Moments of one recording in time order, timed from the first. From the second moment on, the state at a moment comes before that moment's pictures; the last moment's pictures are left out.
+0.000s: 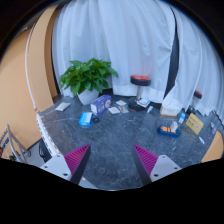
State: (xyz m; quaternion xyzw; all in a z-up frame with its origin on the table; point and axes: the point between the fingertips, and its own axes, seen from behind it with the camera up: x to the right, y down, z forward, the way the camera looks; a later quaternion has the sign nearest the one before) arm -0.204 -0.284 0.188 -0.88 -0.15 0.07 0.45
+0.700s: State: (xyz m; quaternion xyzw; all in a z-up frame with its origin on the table) arm 0.105 0.016 0.050 -0.86 0.00 -0.03 0.50
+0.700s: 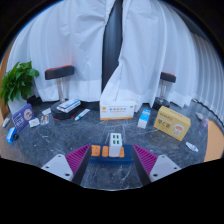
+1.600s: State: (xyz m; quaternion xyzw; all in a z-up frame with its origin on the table) arm 0.227 0.051 0.089 -0.84 0.05 0.03 0.54
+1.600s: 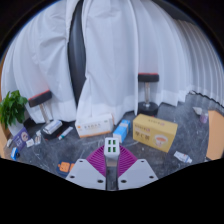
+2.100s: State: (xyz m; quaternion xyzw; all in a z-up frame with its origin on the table) arm 0.332 0.015 0.008 -0.88 0.10 -0.04 0.46
